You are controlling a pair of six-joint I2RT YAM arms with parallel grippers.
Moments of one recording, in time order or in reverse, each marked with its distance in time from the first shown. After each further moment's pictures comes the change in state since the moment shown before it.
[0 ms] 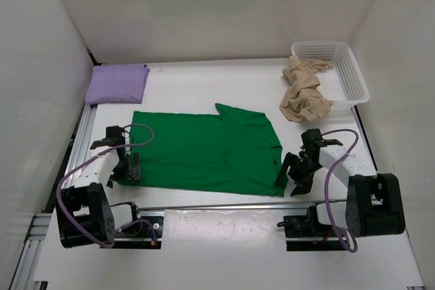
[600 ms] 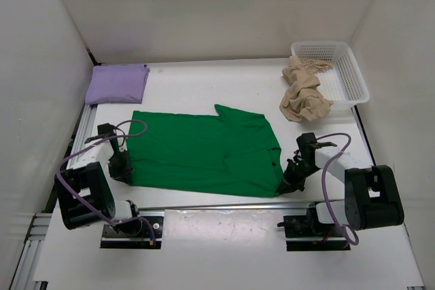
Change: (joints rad) left arm 0.152 0.162 0.037 0.074 0.200 -0.007; right arm 0.045 0.069 -0.050 0.074 -0.105 0.026
